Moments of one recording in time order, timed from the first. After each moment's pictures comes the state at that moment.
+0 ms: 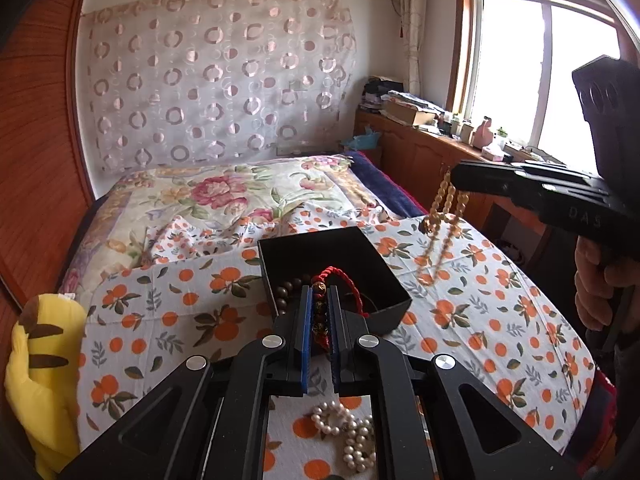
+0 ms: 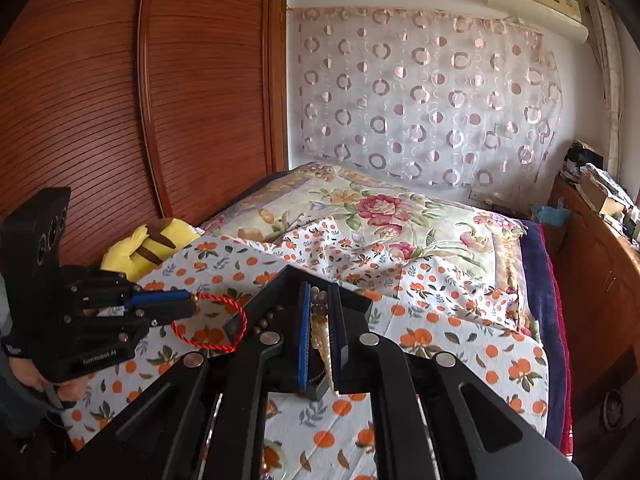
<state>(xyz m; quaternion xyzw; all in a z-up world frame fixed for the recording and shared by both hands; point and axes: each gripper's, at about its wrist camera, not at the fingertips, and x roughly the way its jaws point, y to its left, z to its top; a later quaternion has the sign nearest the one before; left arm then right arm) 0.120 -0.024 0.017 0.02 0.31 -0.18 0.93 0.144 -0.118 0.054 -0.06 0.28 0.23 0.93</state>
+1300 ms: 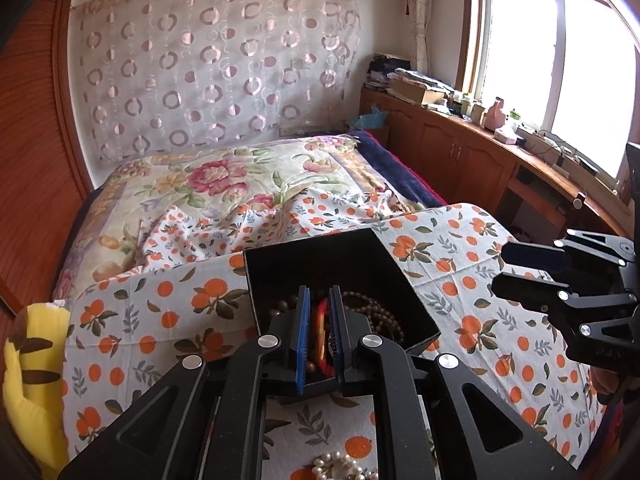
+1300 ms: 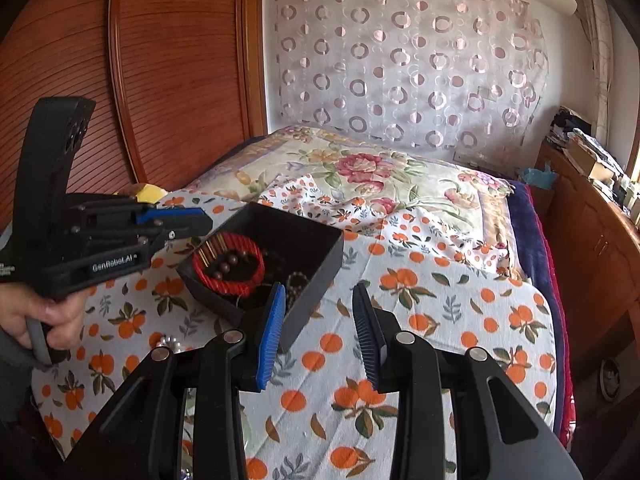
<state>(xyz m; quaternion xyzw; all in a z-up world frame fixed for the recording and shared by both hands) 0.177 -0.050 -0.001 0.04 0.34 -0.17 0.92 0.138 -0.145 -0.014 -0.07 0.34 0.19 0.92</state>
